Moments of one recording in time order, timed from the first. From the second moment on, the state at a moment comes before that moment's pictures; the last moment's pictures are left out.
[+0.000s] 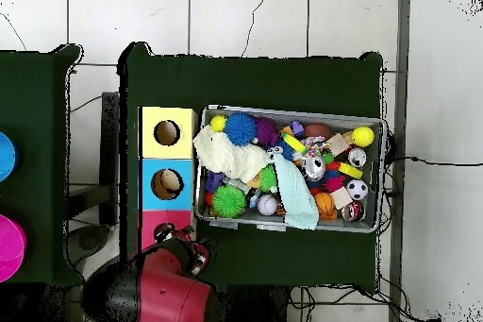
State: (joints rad) arm 0.50 -0.75 -0.63 1.97 0.26 0.41 2.09
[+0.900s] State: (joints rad) arm 0.19 -0.64 -0.35 1.95 0.20 -0.01 2.09
